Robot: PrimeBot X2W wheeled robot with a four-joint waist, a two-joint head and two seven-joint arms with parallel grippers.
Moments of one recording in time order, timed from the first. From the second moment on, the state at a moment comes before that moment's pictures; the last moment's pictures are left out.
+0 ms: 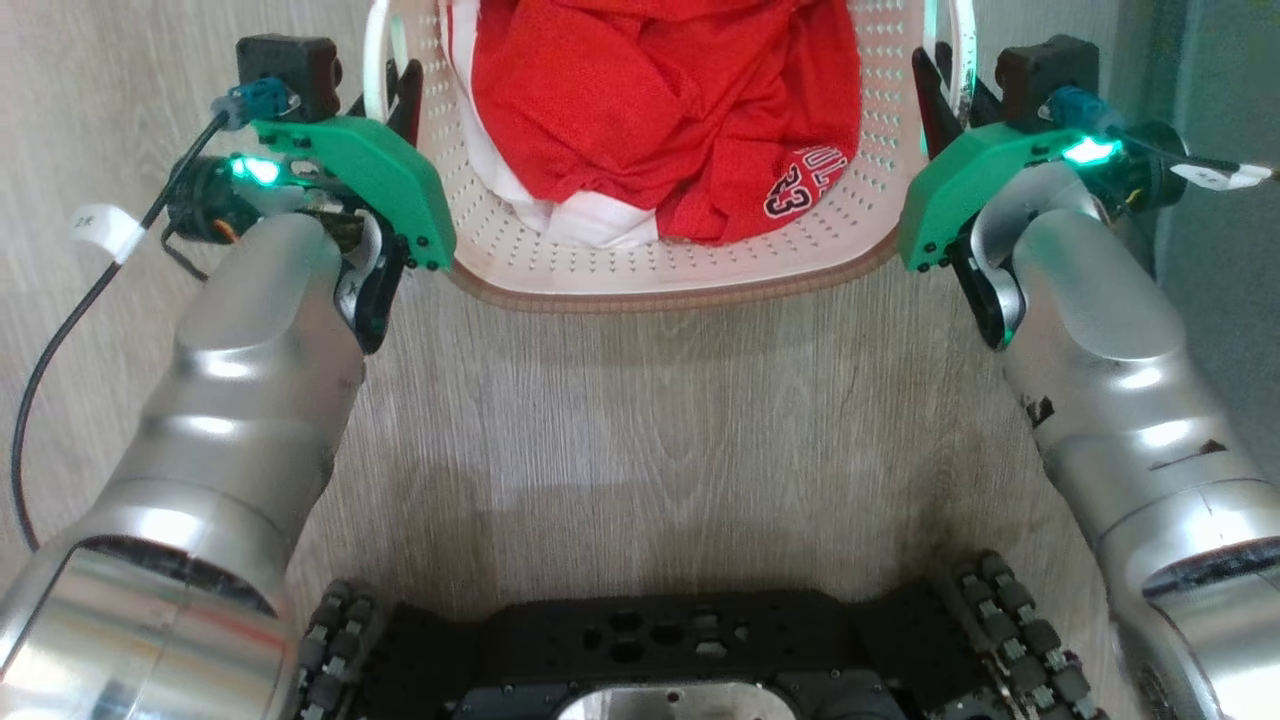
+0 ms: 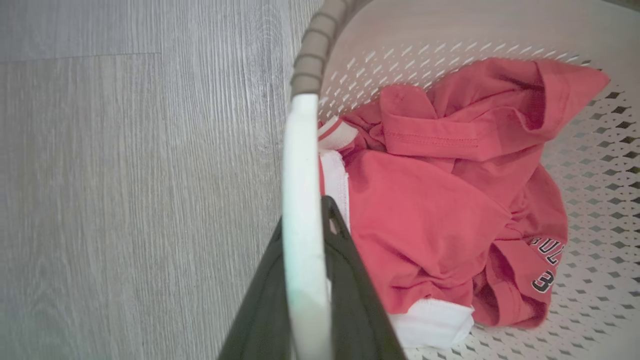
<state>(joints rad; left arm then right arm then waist) -1.05 0.06 -0.58 1.18 -0.59 -0.13 -0.25 -0.98 -0.05 0.23 1.02 0.15 0.13 -0.26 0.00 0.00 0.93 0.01</state>
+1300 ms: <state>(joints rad) -0.86 0.16 -0.84 1.15 -1.07 -0.13 0.14 -0.91 -0.04 0.58 1.18 0.54 0.13 0.08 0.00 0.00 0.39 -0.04</state>
